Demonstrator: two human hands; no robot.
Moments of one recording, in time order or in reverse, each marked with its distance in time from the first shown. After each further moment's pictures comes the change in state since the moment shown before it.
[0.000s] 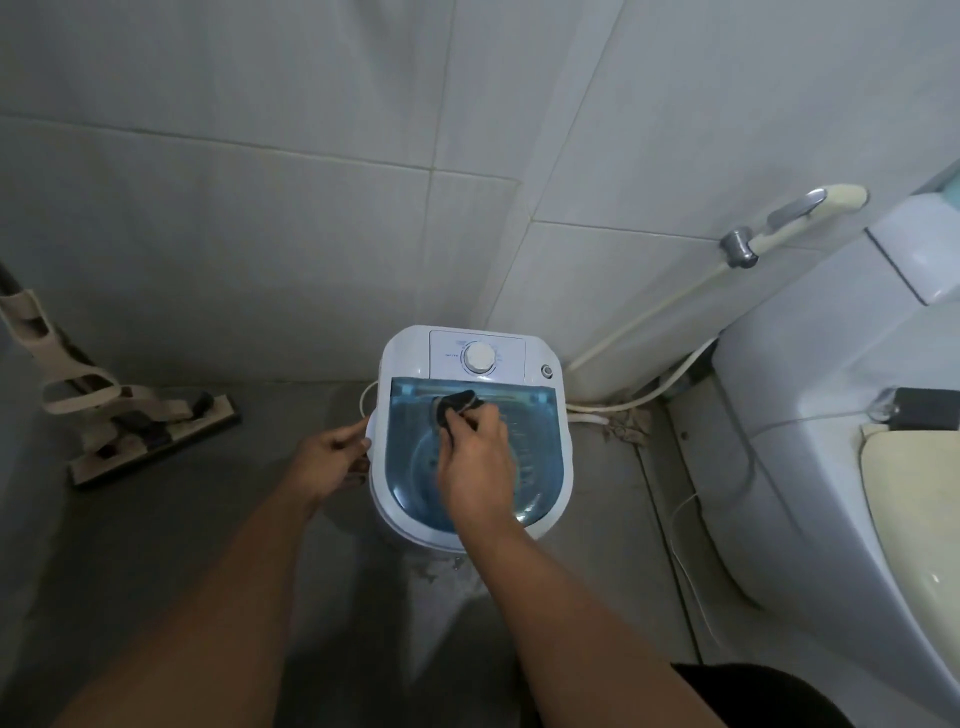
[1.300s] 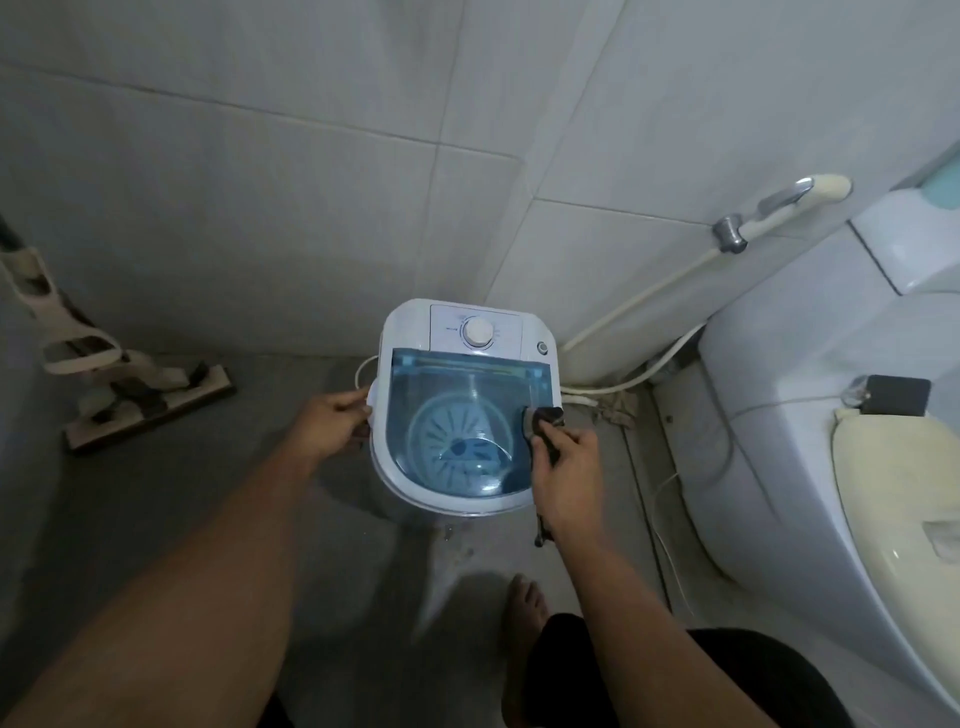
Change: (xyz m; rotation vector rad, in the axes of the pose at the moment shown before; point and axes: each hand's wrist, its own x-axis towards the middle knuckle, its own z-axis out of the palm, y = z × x) left_hand 0.001 0.002 -0.001 0.023 -0.011 -0.027; right_hand -0.037 0.088 -0.060 0.170 0.045 0.264
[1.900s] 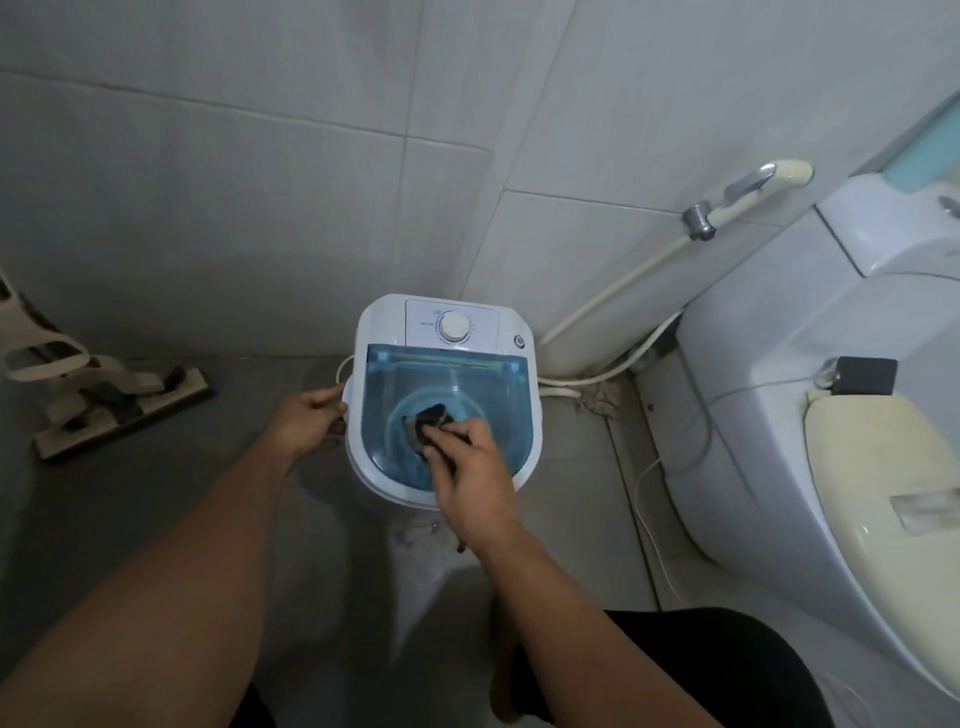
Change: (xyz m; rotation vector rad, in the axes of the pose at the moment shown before) left_hand -0.006 0.009 0.006 0.065 0.046 -0.003; right_hand -0.037 -0.042 0.034 0.098 -0.174 -0.372
